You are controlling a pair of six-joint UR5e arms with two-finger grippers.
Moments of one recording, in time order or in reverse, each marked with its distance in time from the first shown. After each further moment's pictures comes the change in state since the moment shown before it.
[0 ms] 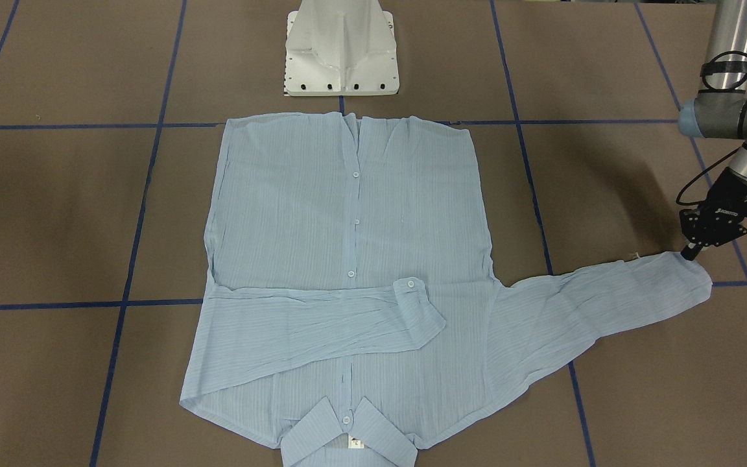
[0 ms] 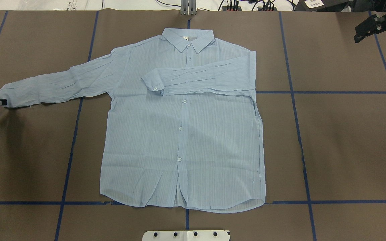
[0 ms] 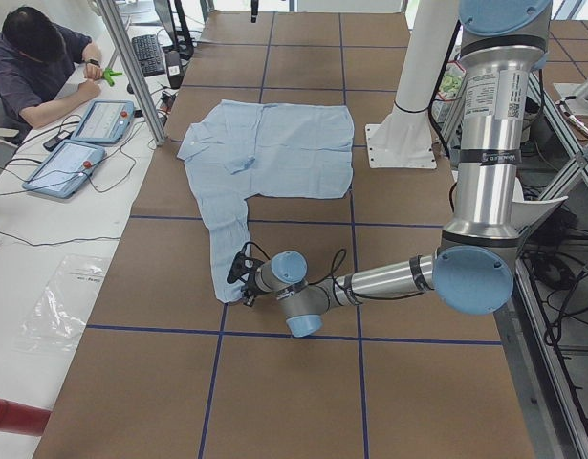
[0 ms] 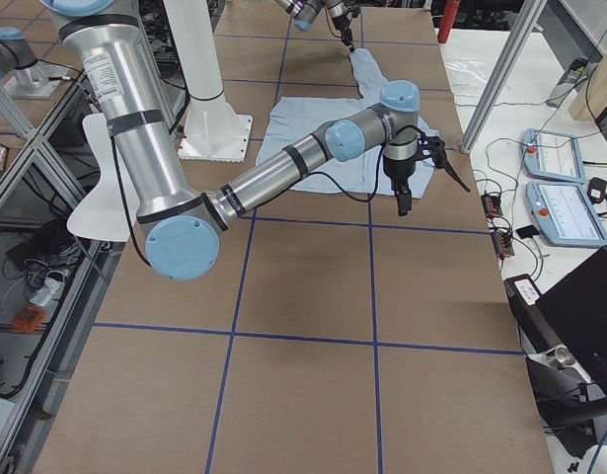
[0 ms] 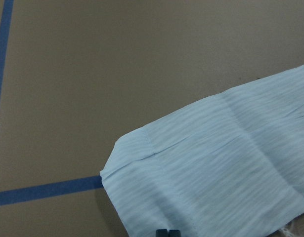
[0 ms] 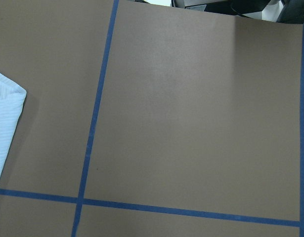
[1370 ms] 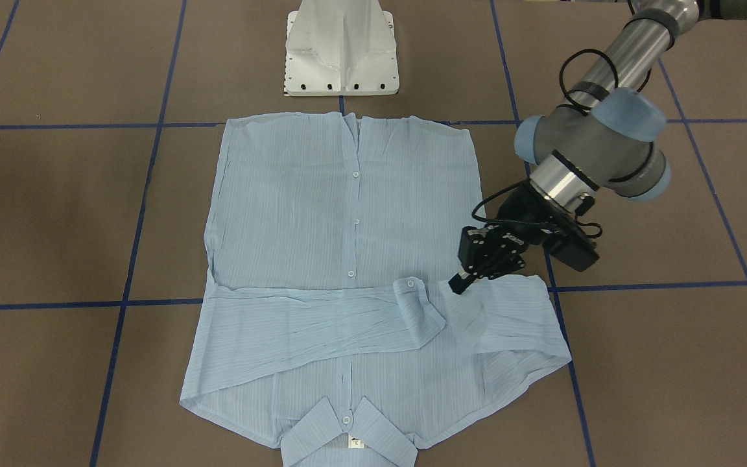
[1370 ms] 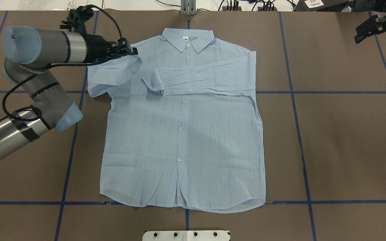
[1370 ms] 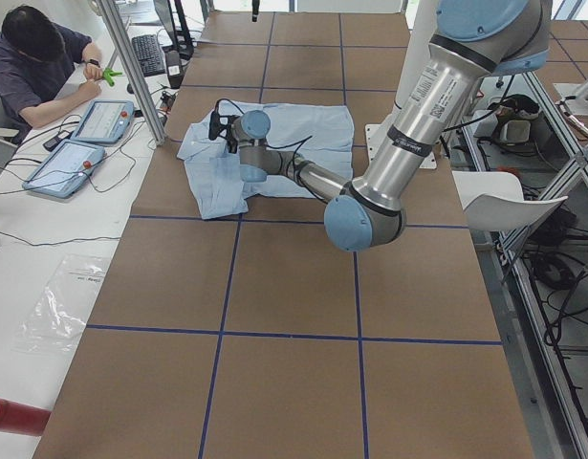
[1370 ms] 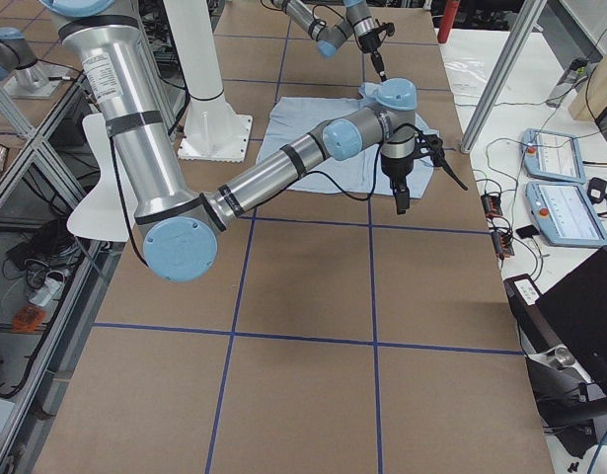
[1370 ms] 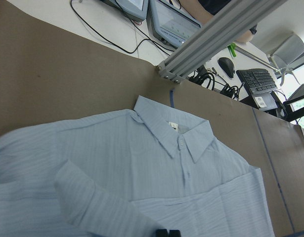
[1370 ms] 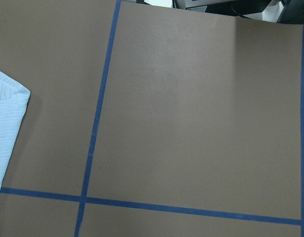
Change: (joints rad) left arm 0.206 -0.600 -0.203 0.383 0.060 -0.629; right arm -0.001 -0.009 0.020 0.000 0.000 0.009
